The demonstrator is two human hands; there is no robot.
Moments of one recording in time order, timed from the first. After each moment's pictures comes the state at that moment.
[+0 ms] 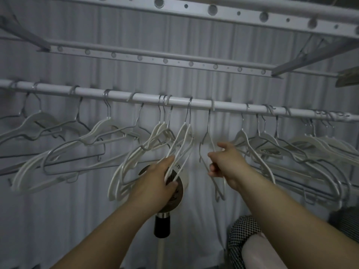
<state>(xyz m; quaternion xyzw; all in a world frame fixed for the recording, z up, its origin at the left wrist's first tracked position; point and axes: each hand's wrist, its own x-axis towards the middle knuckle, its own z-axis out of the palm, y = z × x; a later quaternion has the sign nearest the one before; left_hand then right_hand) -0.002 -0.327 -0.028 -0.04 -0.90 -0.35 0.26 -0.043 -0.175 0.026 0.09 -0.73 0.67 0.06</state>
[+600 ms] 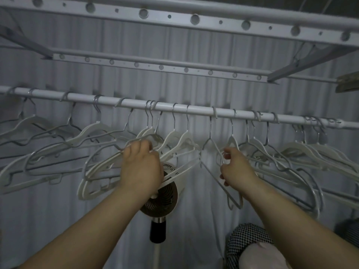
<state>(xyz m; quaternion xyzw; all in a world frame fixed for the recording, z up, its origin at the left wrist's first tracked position) -0.014 -0.298 0.002 0.05 -0.89 0.05 0.44 -0.059 -0.108 0.021 0.13 -0.86 0.46 0.19</state>
